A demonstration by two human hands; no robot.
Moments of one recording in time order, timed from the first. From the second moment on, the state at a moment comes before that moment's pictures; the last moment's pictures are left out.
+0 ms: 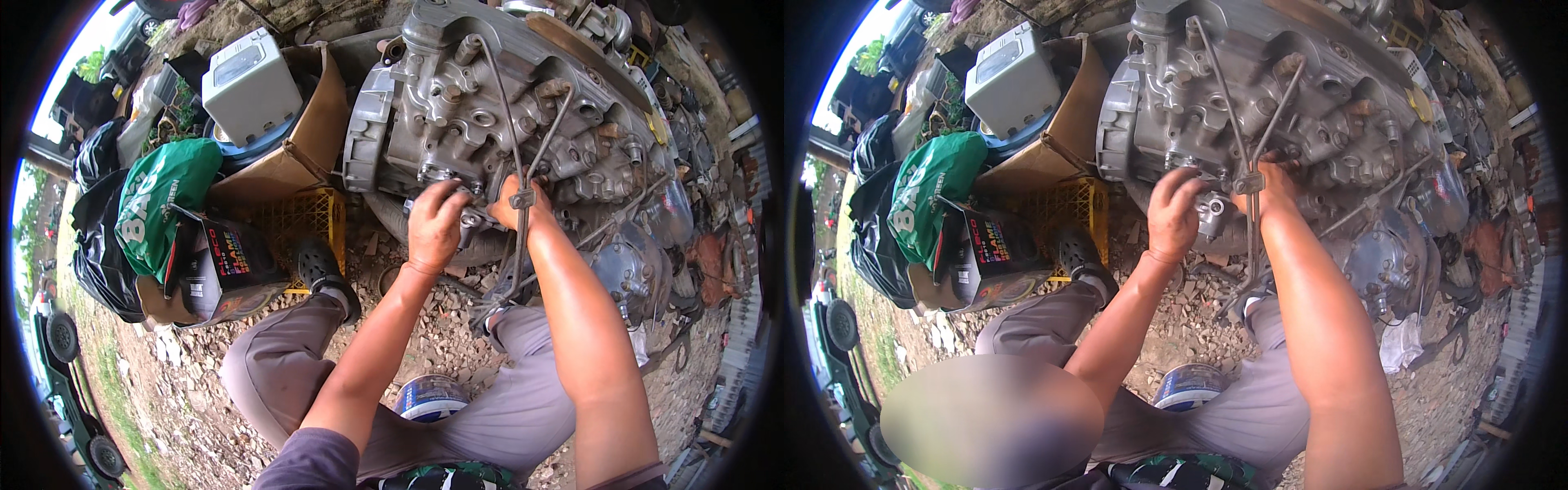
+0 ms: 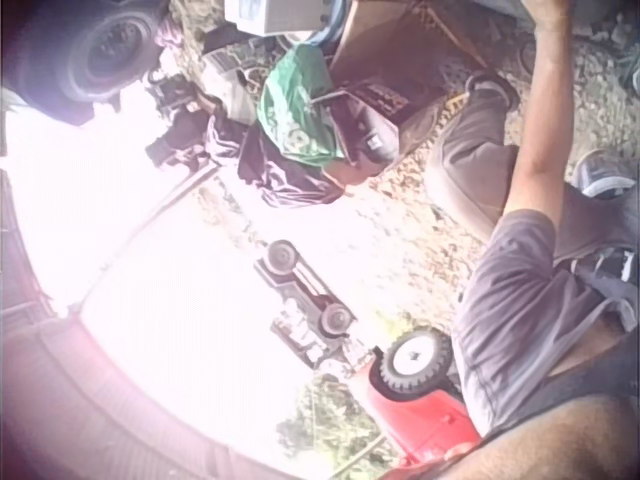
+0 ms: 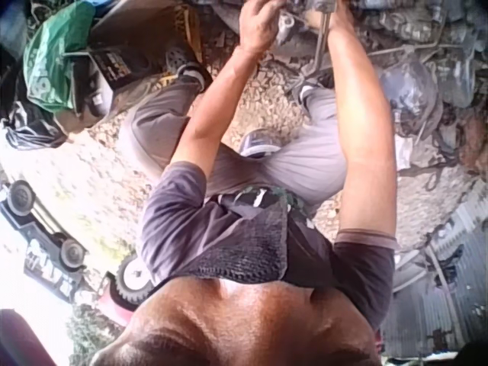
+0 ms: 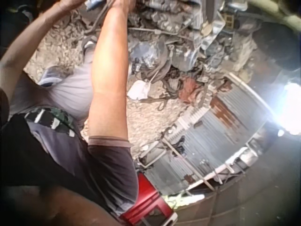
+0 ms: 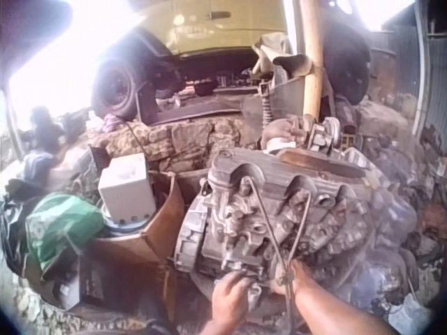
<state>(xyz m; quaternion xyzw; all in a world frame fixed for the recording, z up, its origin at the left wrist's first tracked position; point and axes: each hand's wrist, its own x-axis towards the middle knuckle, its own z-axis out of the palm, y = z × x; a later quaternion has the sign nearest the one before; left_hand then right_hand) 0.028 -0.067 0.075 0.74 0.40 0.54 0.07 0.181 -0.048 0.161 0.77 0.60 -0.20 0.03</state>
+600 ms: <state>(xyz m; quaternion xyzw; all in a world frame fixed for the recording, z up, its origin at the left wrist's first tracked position) -0.005 -0.035 0.062 0.20 0.40 0.66 0.61 0.178 -0.047 0.170 0.76 0.60 -0.22 0.08</state>
